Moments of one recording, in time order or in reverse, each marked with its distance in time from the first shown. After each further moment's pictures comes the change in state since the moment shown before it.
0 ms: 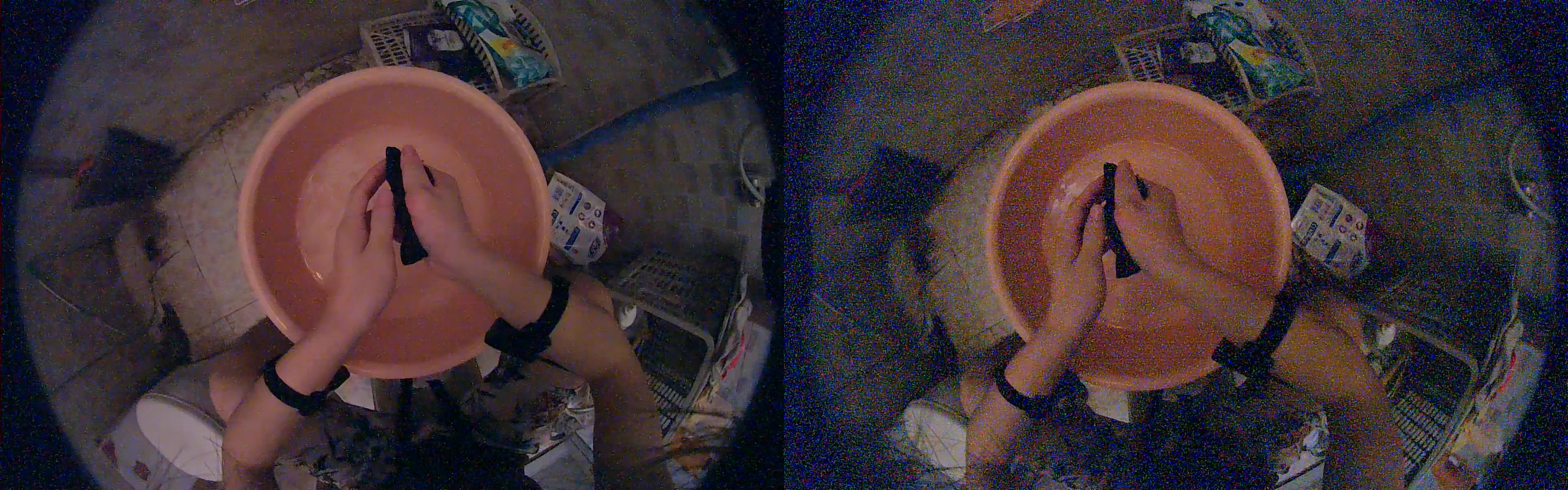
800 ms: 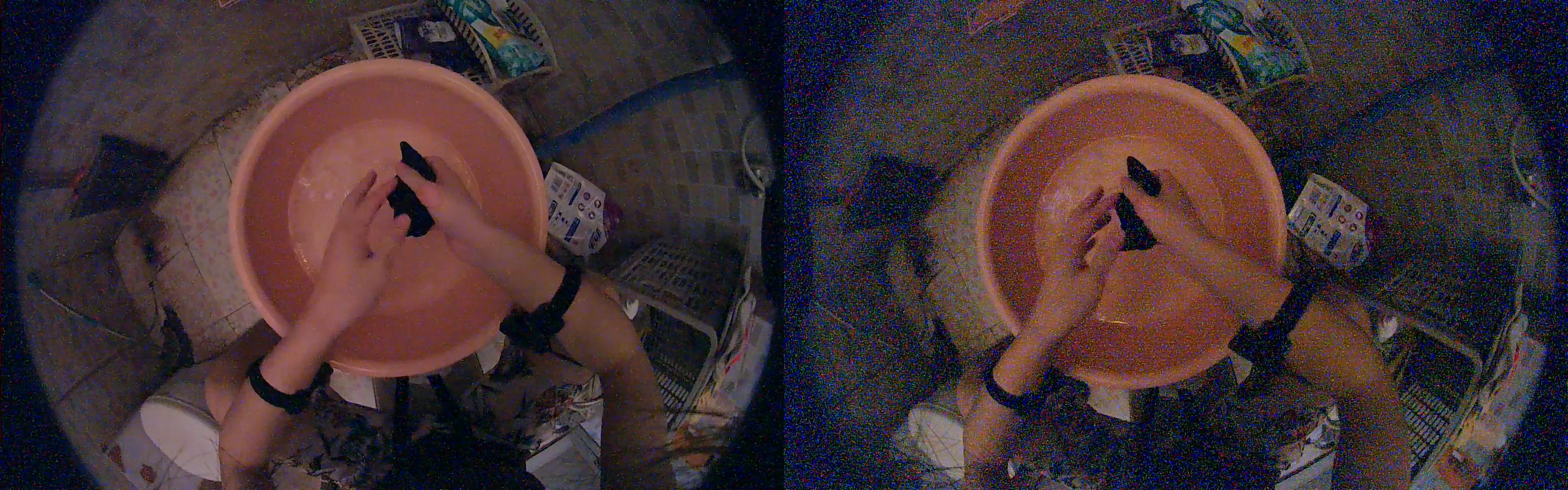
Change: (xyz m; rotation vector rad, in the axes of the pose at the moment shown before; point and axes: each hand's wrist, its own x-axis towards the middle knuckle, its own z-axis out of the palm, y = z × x) left_hand -0.007 -0.021 -0.013 0.366 -0.190 0.078; right_hand 0.024 0.038 -0.036 -0.026 -0.015 0.030
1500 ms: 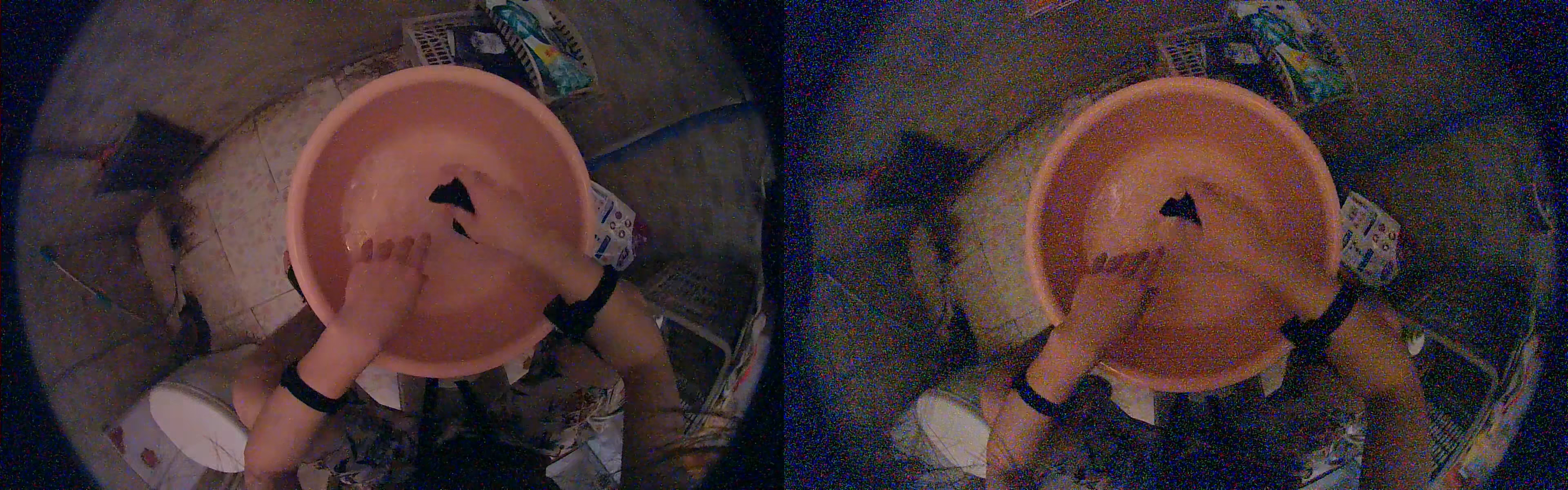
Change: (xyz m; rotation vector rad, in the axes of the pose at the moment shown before) left_hand -0.029 -0.041 -0.010 0.934 -0.330 0.177; right_hand 0.008 0.008 -0.022 -1.150 -0.196 -0.425
